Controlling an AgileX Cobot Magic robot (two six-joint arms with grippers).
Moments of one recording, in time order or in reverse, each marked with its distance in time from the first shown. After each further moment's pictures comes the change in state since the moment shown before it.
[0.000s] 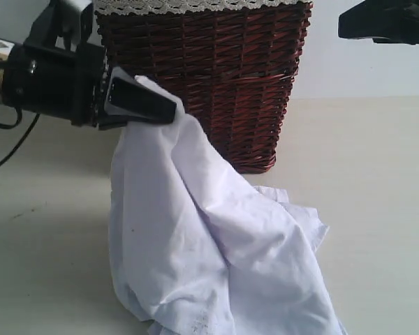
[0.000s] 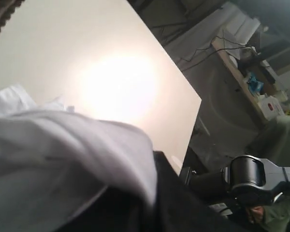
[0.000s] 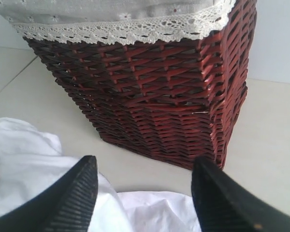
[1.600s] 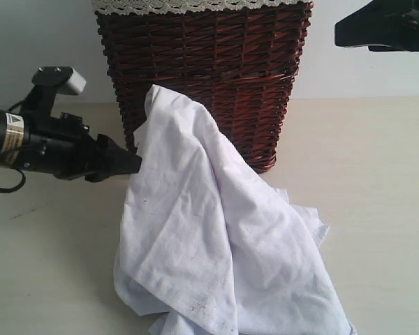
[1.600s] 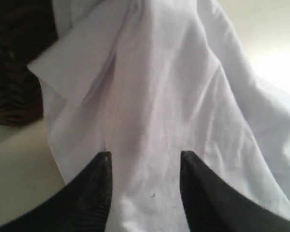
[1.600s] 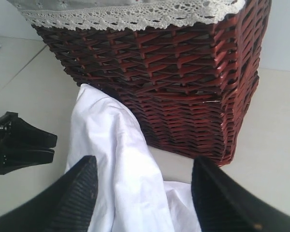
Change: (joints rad) left arm -0.037 -0.047 0.259 -0.015 0.620 0.392; right arm 0.000 0.000 0.000 -0.008 0.044 0.015
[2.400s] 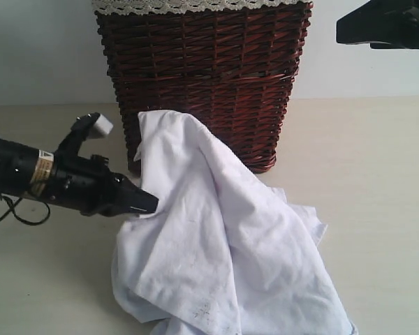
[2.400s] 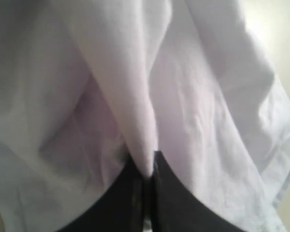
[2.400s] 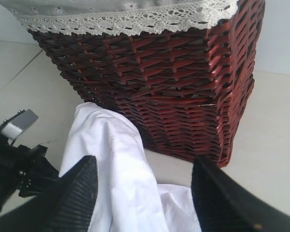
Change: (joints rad) left arm 0.028 0.223 -0.021 -0.065 -0.240 0.079; right arm 0.000 0.000 0.000 0.000 -0.019 0.000
